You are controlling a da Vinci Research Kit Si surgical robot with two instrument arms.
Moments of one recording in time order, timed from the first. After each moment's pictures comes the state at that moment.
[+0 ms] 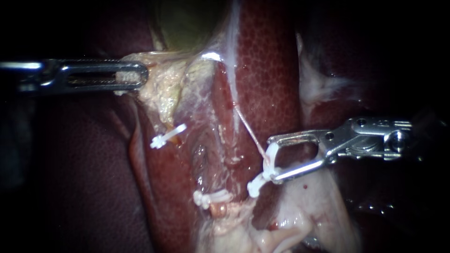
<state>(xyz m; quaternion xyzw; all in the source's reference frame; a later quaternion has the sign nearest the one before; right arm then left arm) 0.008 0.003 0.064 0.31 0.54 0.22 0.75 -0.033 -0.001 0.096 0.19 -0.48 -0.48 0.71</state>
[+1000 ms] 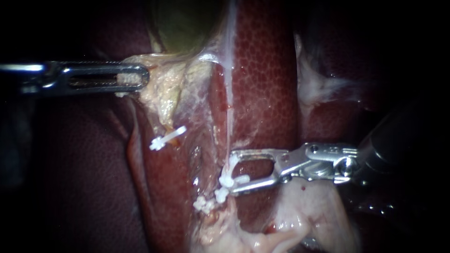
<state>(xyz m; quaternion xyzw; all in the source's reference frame) 0.015 -0.004 0.073 0.32 0.54 0.21 0.75 -0.034 -0.001 0.097 0.18 -0.48 -0.48 0.71</state>
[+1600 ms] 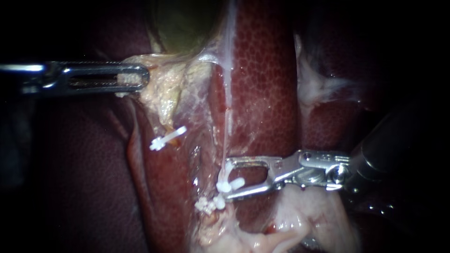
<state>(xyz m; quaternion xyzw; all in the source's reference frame) 0.015 -0.006 0.074 0.33 0.52 0.21 0.76 -0.034 -0.001 0.097 0.18 -0.48 -0.48 0.71</state>
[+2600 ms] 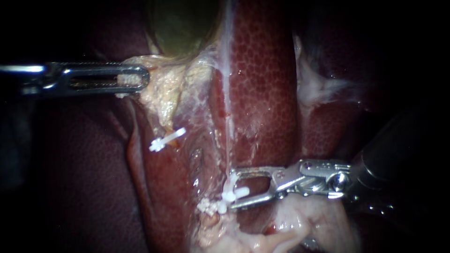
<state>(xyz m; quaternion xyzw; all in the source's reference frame) 0.014 -0.008 0.074 0.36 0.49 0.19 0.77 -0.034 -0.001 0.097 0.18 -0.48 -0.48 0.71</state>
